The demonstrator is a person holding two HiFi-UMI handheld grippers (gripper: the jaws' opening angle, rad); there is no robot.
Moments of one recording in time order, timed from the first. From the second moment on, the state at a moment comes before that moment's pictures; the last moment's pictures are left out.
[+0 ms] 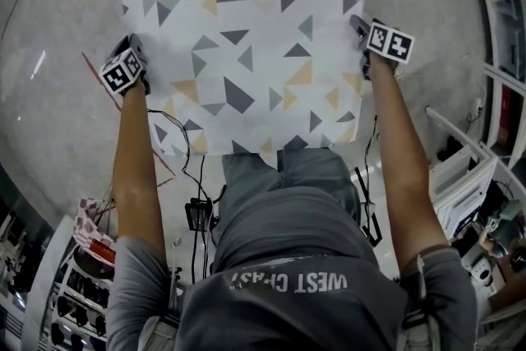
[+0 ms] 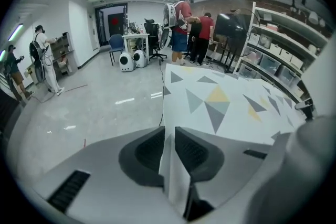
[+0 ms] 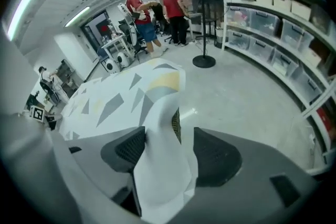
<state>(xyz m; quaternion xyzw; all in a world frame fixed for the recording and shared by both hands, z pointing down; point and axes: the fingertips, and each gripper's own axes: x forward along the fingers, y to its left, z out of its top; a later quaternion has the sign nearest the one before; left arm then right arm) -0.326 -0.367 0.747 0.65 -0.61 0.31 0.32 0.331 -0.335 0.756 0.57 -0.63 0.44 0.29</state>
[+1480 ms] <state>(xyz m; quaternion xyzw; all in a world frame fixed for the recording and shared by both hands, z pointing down) -0.200 -0.282 0.580 0.80 -0.53 0.19 0.21 0.166 -0.269 0.601 0.48 -0.78 0.29 0.29</state>
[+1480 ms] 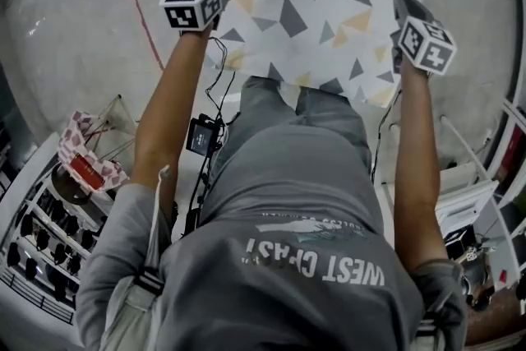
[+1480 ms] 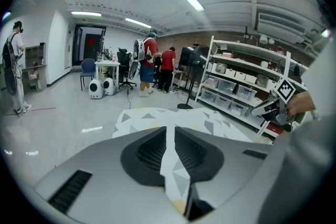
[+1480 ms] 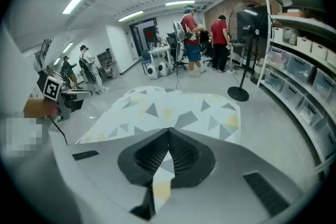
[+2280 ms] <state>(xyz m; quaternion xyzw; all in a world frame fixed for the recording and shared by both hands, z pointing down) -0.182 -0.185 0.307 0.88 -0.47 0.03 0.07 0.031 -0.173 0.293 0.43 -0.89 0.08 0.14</state>
